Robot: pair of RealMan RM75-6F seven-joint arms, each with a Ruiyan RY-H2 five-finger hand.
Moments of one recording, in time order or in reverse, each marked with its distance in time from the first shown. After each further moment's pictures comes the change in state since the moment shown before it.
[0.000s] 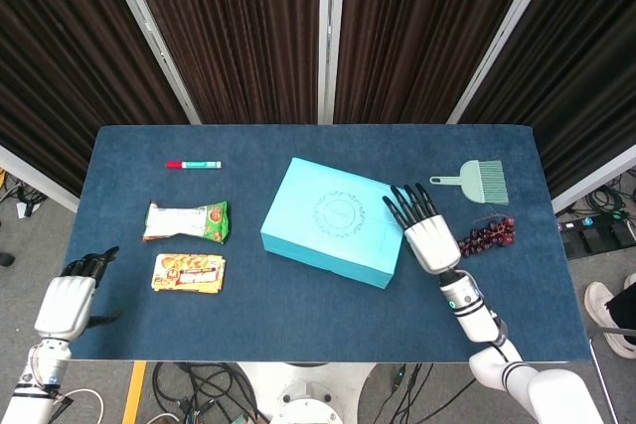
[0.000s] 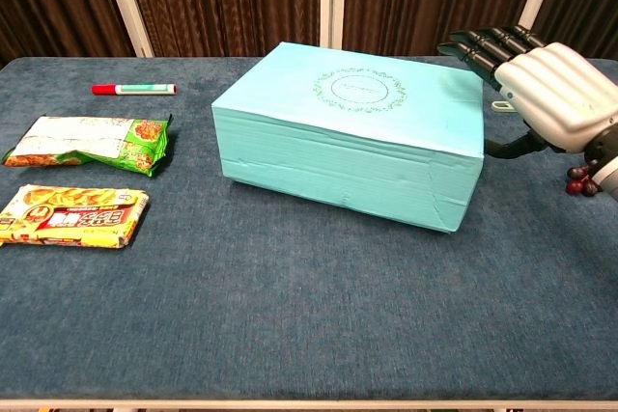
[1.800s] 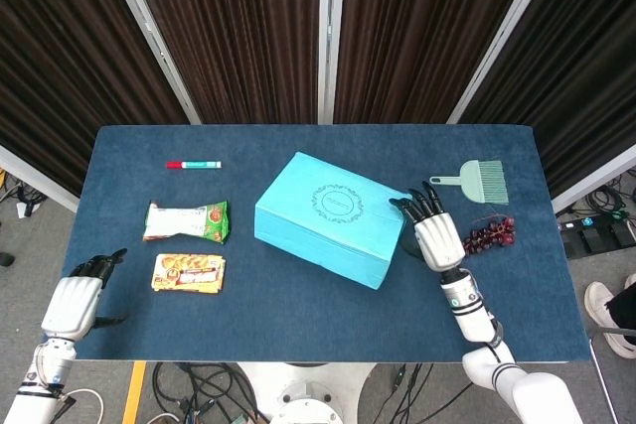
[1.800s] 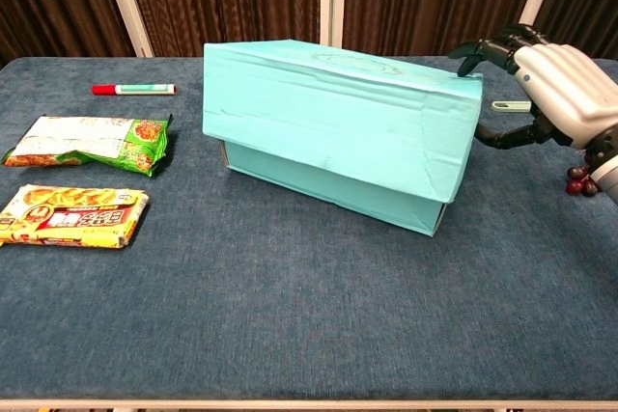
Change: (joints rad) left arm -0.015 0.006 0.010 -0.016 0.008 -0.030 -0.037; right arm -0.004 -0.072 0.027 0.103 0.065 0.033 0.345
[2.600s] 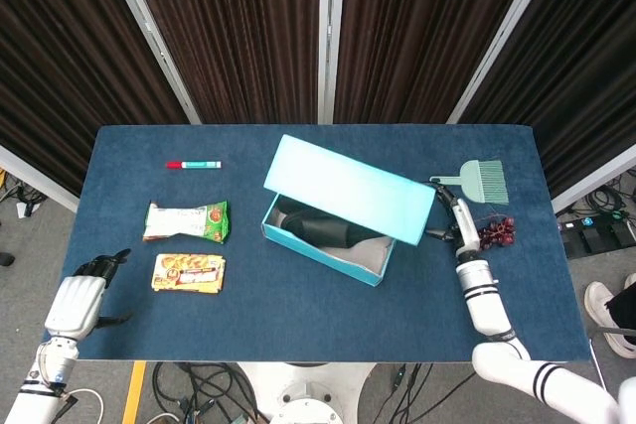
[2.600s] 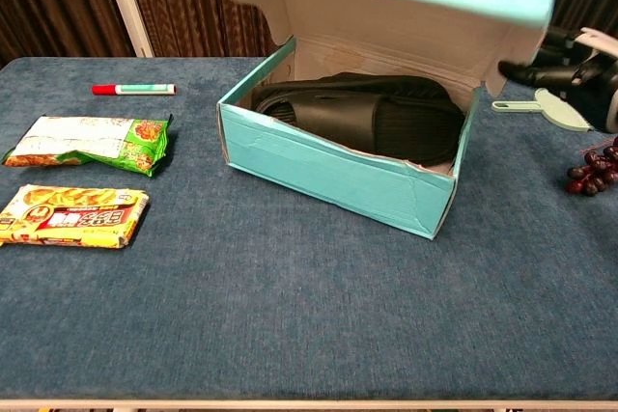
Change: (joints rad) left arm -0.010 0.008 0.002 -0.022 -0.004 -0.017 0.014; right arm -0.060 0.437 0.256 -0.881 0.392 -0.530 0.520
